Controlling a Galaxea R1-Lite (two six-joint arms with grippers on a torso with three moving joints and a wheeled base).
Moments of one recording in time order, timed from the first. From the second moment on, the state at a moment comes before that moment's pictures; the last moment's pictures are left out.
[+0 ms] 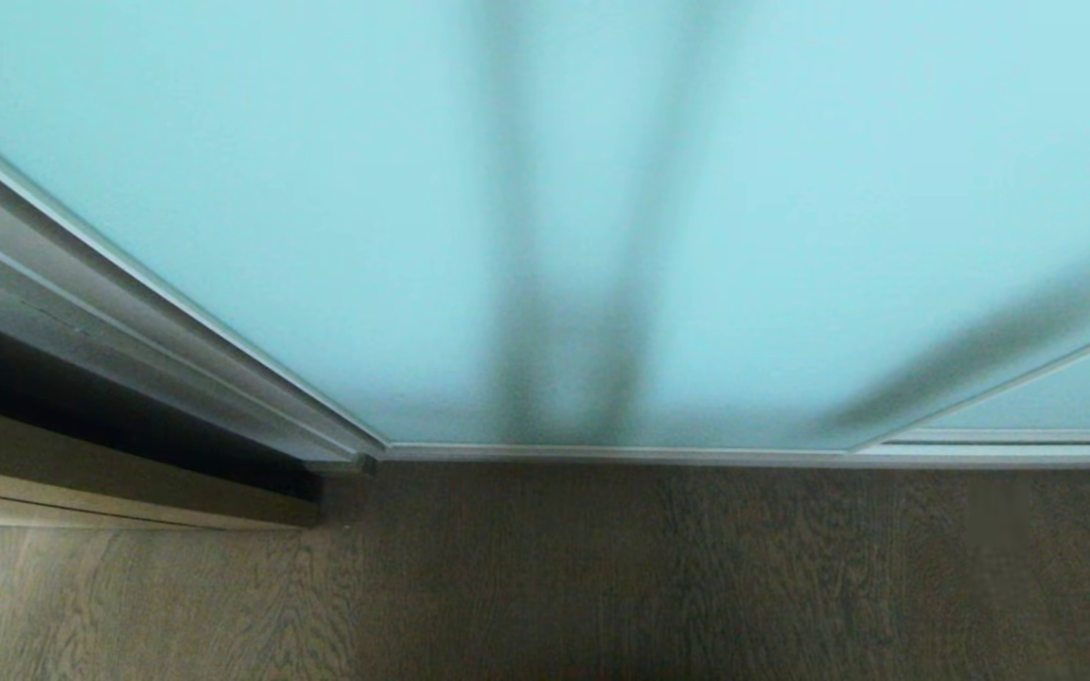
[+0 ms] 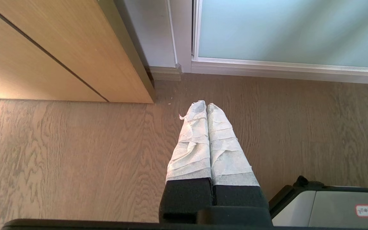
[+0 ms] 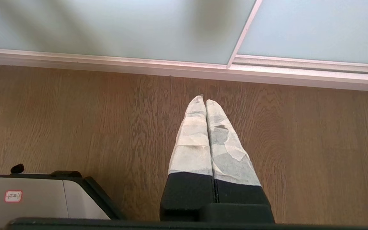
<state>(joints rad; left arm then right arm) 0.01 0.00 0.00 0.00 0.00 -0.01 0.01 0.00 0.00 0.00 -0.02 0.01</state>
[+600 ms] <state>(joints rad) 0.01 0.00 0.00 0.00 0.00 -0.01 0.01 0.00 0.00 0.00 -0.02 0.04</state>
